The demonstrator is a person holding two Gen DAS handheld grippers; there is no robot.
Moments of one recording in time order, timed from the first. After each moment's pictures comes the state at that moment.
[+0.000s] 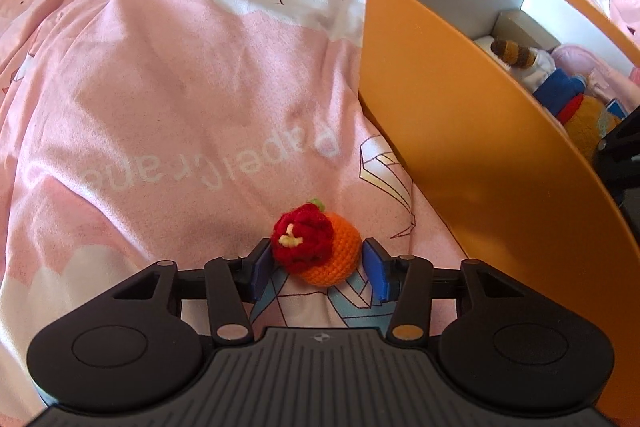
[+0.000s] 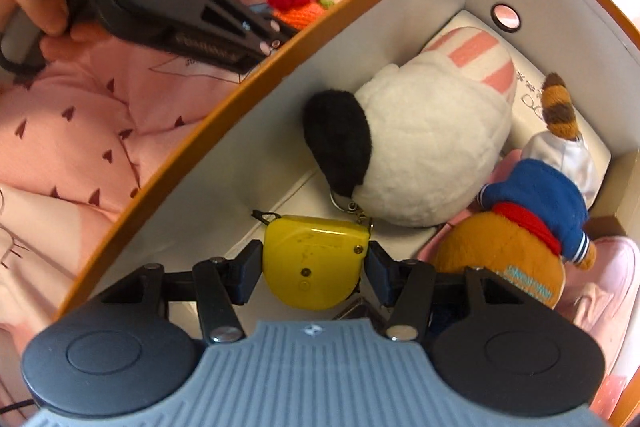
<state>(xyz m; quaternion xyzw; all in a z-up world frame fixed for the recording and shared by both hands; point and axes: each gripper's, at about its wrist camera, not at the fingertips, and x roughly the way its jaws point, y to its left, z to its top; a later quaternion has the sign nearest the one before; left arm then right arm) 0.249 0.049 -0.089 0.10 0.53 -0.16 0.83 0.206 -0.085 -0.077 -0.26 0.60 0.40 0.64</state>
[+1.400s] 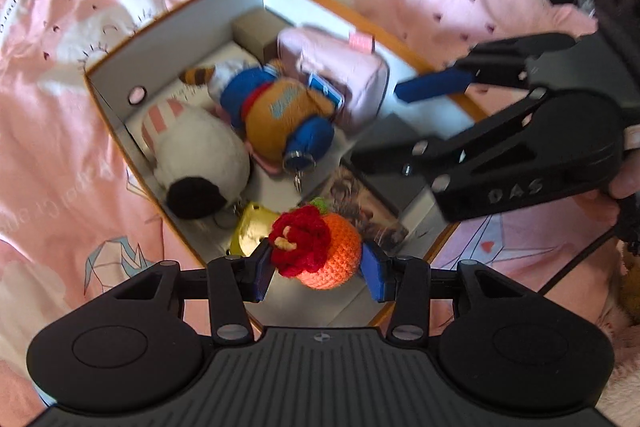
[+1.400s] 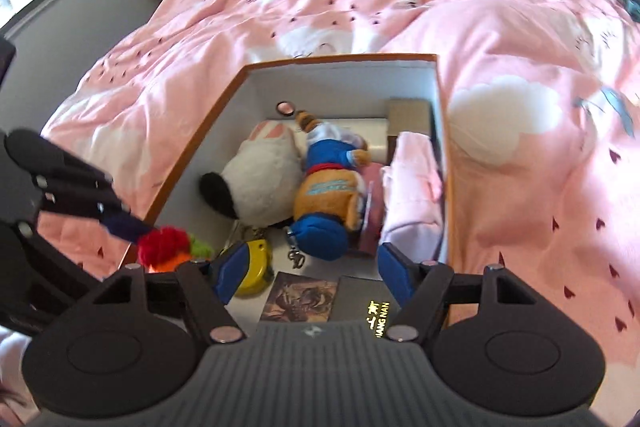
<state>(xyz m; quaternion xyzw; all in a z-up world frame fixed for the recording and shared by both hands) 0.172 -0.094 -0.011 0.15 0.58 -0.30 0.74 0.152 -0.239 0.013 0.00 0.45 0.23 0.86</state>
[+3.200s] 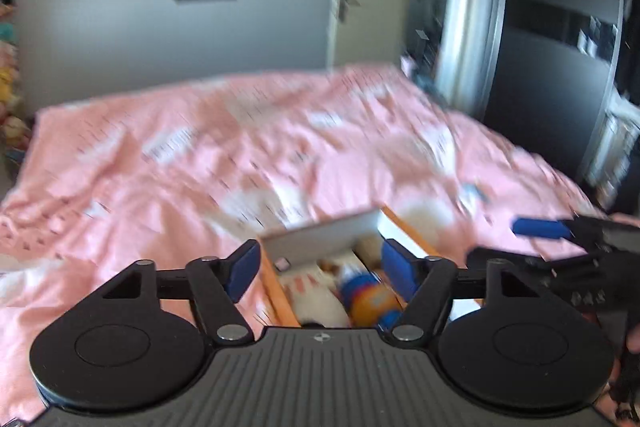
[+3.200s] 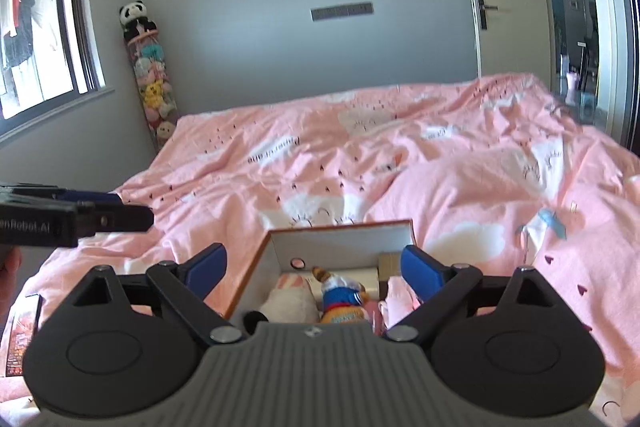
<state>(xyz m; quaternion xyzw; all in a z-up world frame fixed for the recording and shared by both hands) 0.079 -0.007 0.104 0.01 0.26 -0.13 0.96 0.065 -0.238 0.110 0.03 0.23 0.20 0.95</state>
